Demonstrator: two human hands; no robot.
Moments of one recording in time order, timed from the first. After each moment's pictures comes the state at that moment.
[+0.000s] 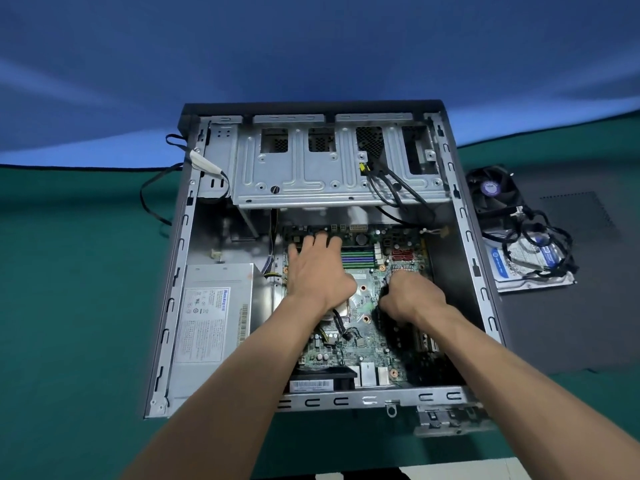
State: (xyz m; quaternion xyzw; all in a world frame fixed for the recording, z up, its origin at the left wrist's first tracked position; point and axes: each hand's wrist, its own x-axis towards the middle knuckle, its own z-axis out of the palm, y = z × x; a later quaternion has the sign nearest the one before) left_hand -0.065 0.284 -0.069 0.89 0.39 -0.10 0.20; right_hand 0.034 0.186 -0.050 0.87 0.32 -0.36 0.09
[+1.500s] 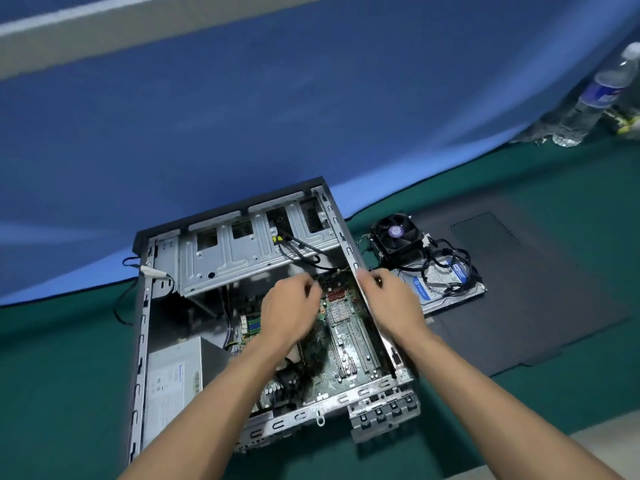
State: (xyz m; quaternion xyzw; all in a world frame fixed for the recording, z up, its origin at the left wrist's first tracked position) left_hand -0.018 0.248 0.007 0.90 0.37 0.06 0.23; right_hand 0.086 0.125 0.004 0.88 0.21 -0.26 -0.34
